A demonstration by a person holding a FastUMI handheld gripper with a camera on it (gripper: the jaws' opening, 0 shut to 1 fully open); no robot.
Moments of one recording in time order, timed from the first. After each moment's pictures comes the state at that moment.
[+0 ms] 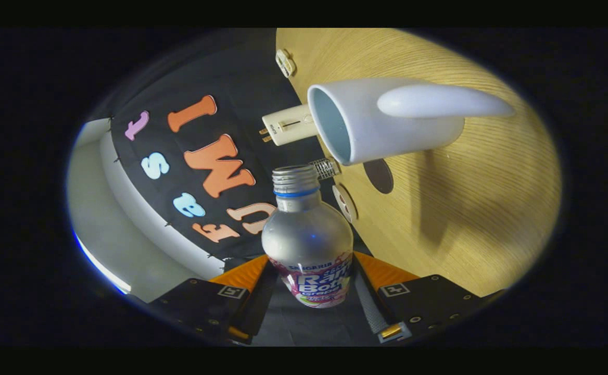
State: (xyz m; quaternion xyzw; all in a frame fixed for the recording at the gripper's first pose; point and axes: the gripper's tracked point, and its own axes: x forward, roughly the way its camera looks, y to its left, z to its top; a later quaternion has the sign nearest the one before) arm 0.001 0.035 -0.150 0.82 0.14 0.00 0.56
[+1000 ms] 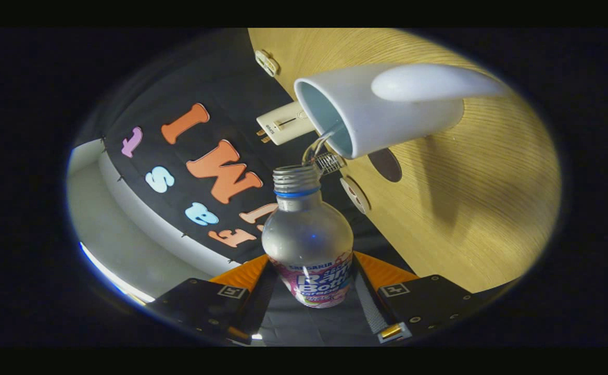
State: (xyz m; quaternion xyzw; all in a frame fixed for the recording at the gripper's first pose) arm 0.008 0.034 -0.143 0.86 0.13 0.02 0.50
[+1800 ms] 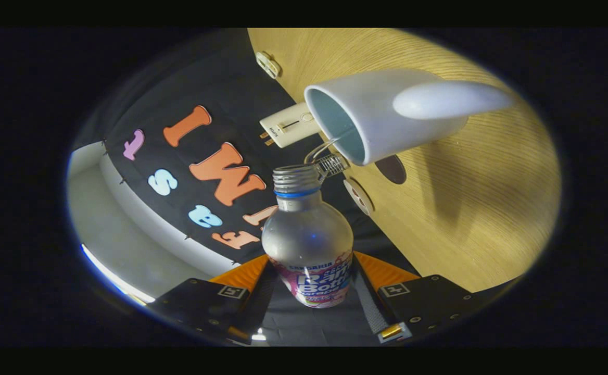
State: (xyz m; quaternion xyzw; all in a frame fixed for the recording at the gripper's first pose) arm 0.009 0.029 -0.140 0.86 0.12 0.02 0.50
